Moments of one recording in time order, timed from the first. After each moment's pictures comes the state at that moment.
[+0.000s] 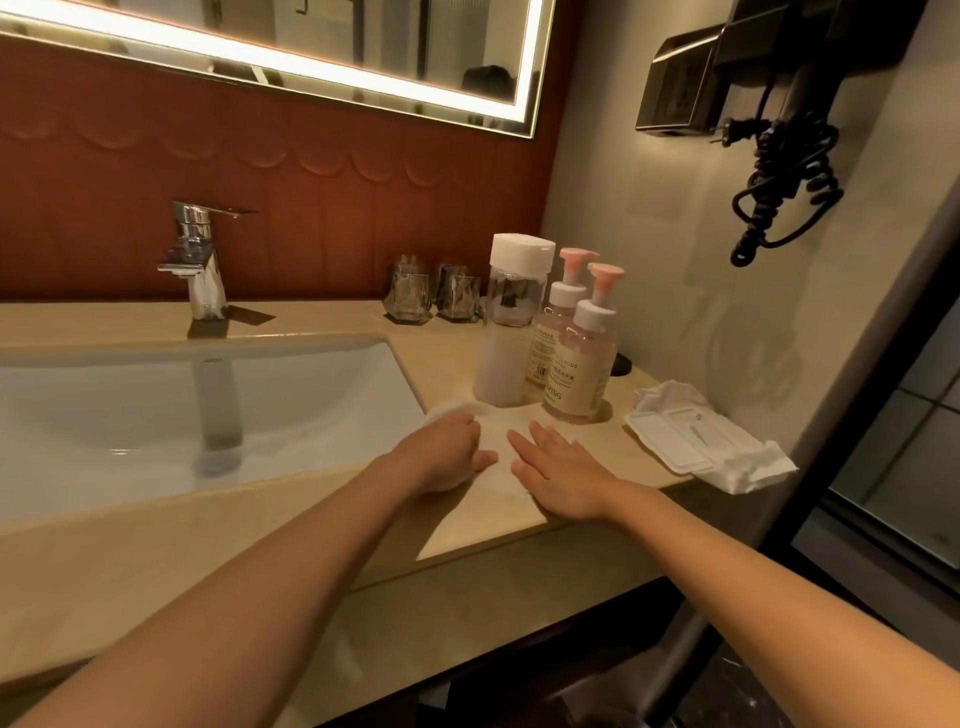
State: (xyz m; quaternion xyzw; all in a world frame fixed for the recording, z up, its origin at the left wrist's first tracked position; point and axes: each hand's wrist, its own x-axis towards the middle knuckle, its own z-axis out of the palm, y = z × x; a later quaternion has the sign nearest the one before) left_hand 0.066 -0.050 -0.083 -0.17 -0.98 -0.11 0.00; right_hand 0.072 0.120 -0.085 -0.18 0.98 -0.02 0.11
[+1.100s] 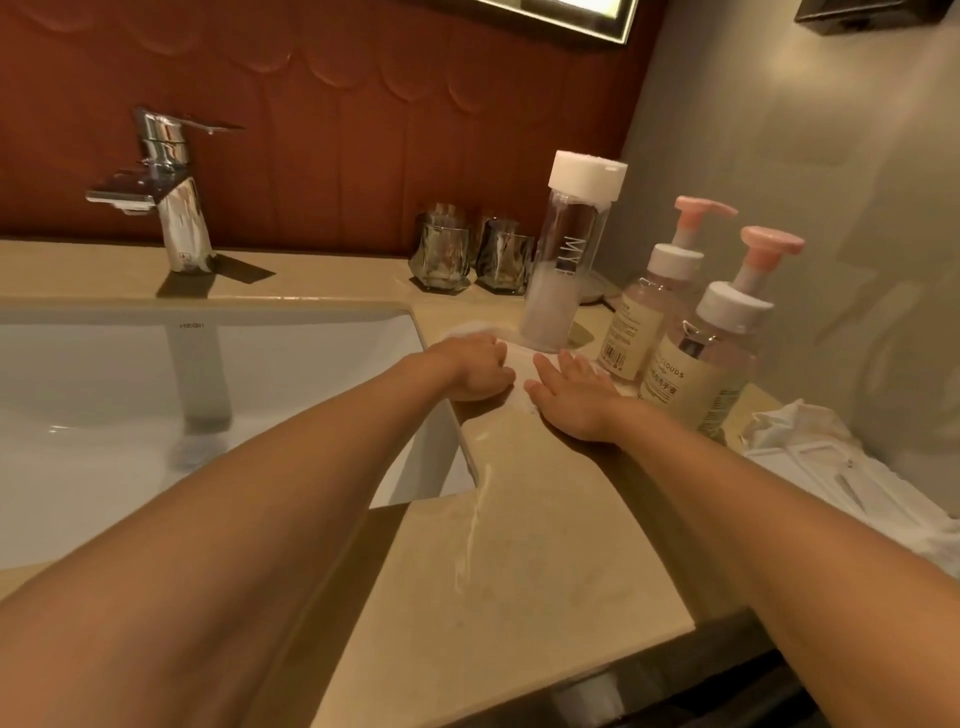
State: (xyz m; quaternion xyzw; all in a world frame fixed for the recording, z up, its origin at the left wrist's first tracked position) left_hand -0.089 -0.077 -0.075 -0.13 -0.99 -0.07 -0.04; right_hand -0.086 0.074 -0.084 -0.14 0.98 -0.01 0.11
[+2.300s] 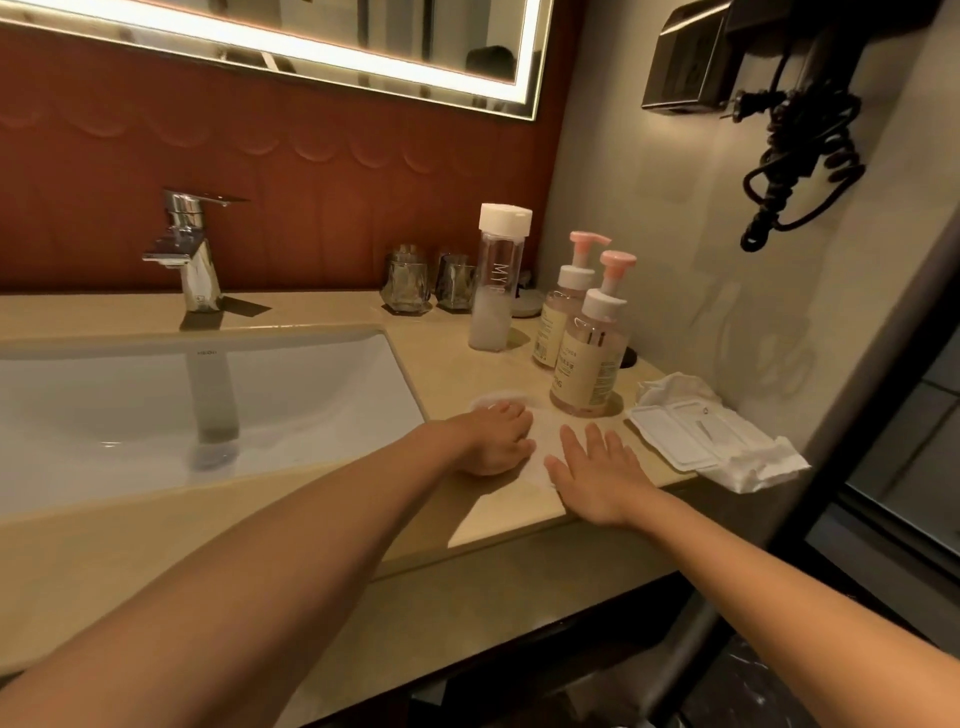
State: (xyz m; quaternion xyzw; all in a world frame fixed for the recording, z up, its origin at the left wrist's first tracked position) left_hand 0.041 -0.006 -0.076 -0.24 -0.96 -0.05 -0.10; right_hand 0.076 0.145 -0.084 -0.04 0.99 -0.02 0.12
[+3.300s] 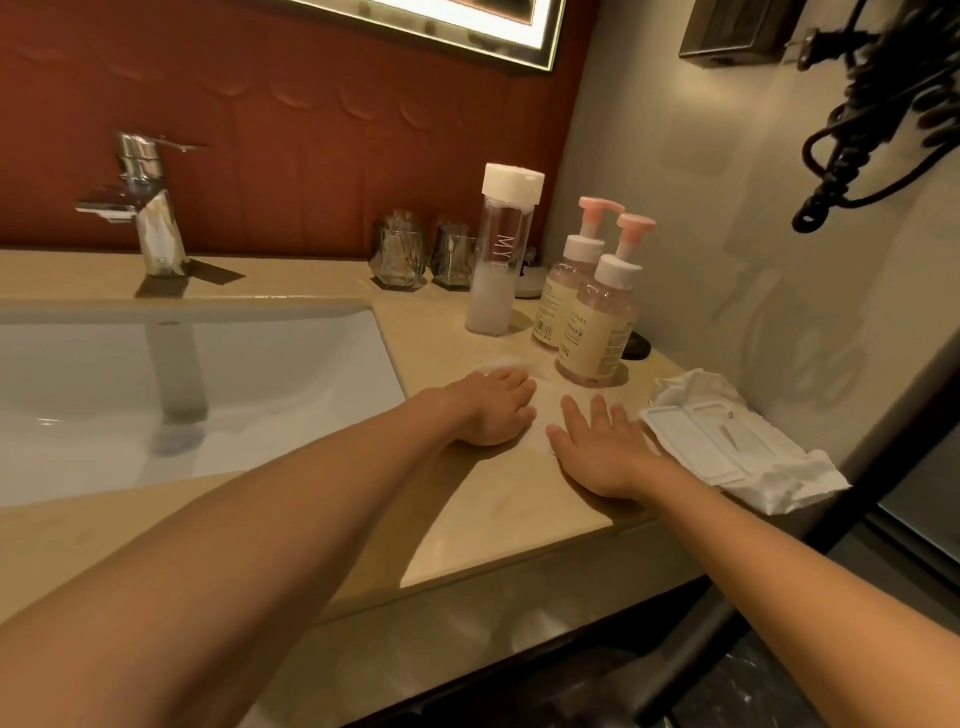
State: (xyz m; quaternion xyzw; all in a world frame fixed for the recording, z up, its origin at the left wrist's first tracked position) left_hand -0.012 -0.003 -0.077 -0.24 -0.97 -0.03 -0.08; right_hand 0.028 0.147 -0.081 -0.04 0.99 -0.02 0.13
